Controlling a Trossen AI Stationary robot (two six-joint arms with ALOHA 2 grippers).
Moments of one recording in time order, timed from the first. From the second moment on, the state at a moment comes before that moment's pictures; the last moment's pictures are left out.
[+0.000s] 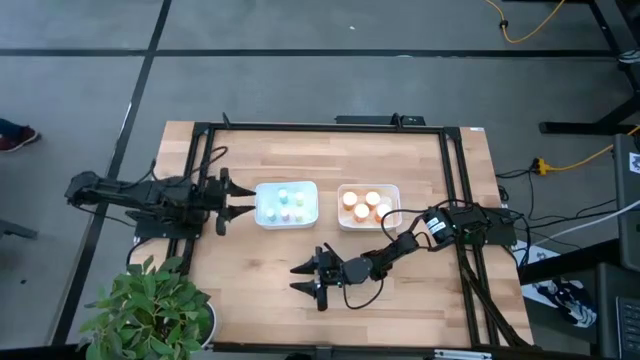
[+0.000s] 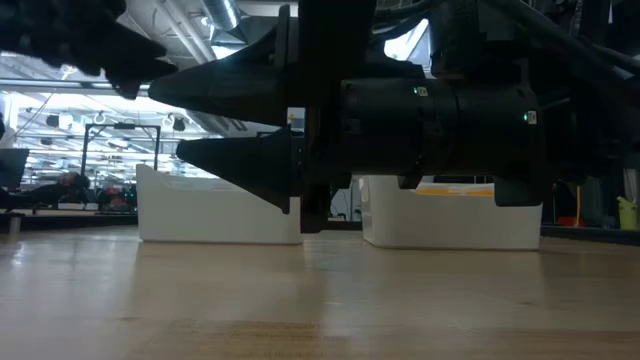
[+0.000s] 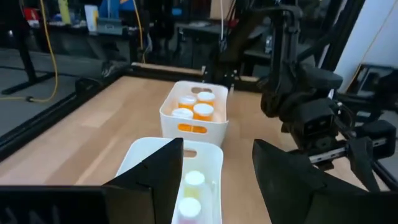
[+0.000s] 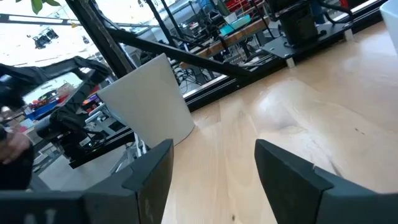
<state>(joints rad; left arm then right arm) -0.11 0.29 0.25 -0.09 -0.22 -0.15 0.43 2.38 1.12 1.29 0.33 0.52</state>
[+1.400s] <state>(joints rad) -0.11 0.08 0.01 0.14 -0.21 -0.15 0.20 1.92 0.86 0.95 -0.11 0.17</state>
